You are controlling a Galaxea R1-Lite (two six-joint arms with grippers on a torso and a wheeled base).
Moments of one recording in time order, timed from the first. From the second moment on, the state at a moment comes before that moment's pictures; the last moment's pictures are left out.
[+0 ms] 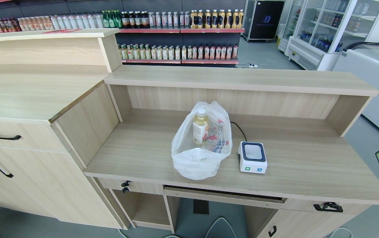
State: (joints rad) left arm 0.00 0.00 0.00 0.00 0.01 0.01; right arm -0.12 1.07 -0.49 -0.36 -0.15 -0.27
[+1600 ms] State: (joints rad) left arm 0.00 0.00 0.00 0.00 0.01 0.01; right arm -0.14 1.64 -0.74 -0.49 0.29 0.33
